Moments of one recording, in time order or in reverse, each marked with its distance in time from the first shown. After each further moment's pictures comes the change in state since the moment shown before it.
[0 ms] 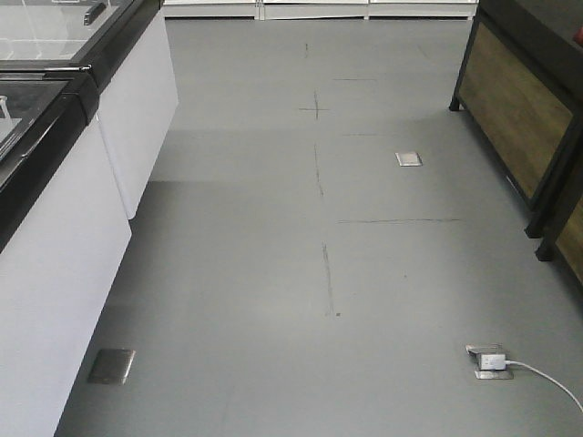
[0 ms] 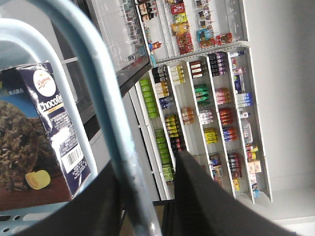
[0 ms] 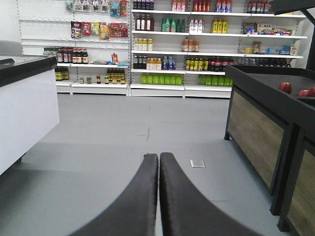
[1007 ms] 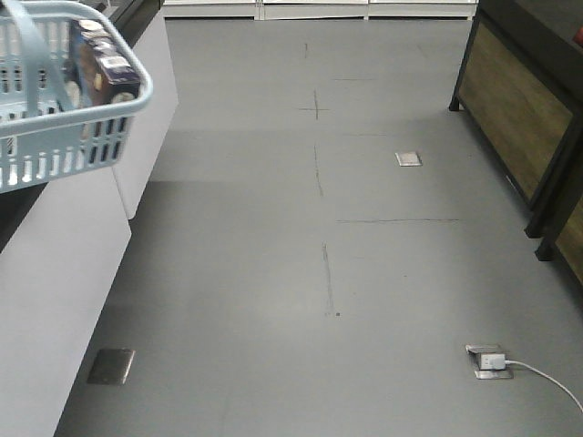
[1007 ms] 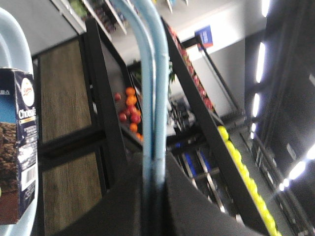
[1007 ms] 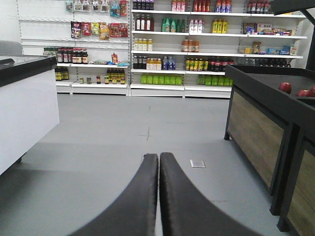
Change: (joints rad) left arm -0.776 0.058 -0.287 -0.008 0.007 -0.028; right arm 0.000 0.000 0.000 0.000 0.000 0.000
